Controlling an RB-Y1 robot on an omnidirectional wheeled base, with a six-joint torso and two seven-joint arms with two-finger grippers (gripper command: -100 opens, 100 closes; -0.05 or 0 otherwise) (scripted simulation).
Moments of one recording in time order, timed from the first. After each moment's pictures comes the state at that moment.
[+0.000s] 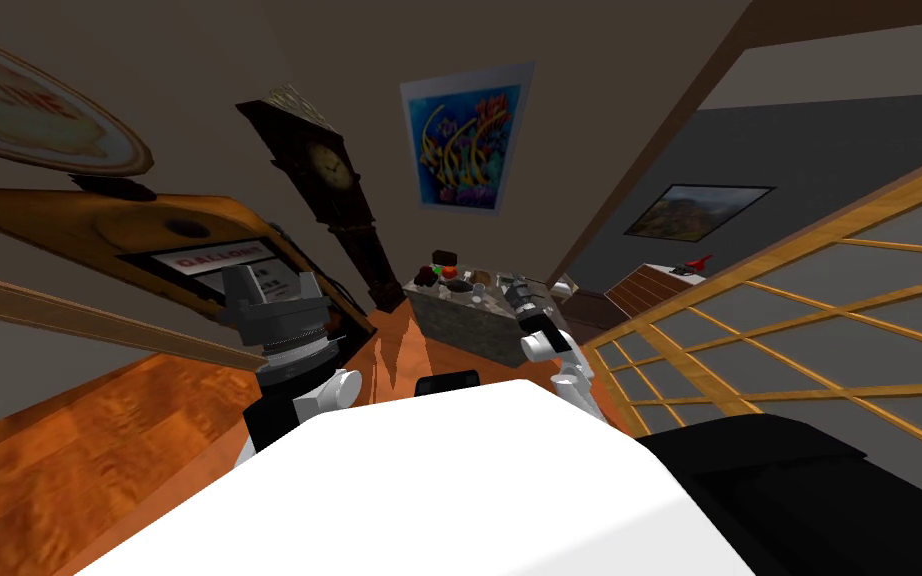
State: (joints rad) left arm 0.50 0.02 0.03 -2.35 0.12 -0.61 -0.01; right arm 0.34 -0.37 -0.05 -2.28 -0.14 0.17 -0.21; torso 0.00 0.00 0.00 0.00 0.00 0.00
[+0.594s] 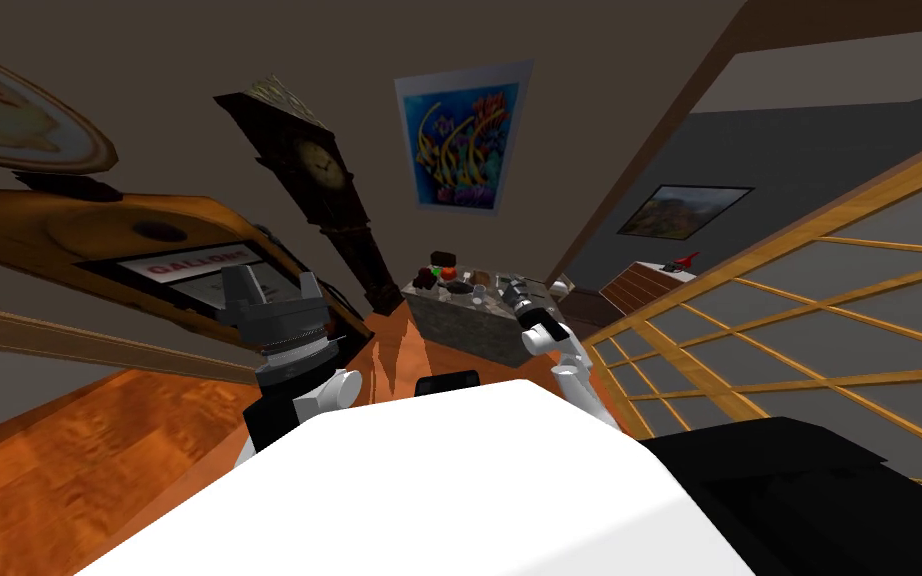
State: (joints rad) left arm 0.50 0.02 0.03 -2.35 0.12 -0.61 -0.01; right arm 0.27 -0.44 -0.06 -2.25 -0.23 0.36 -0.34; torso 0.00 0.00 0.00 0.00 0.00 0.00
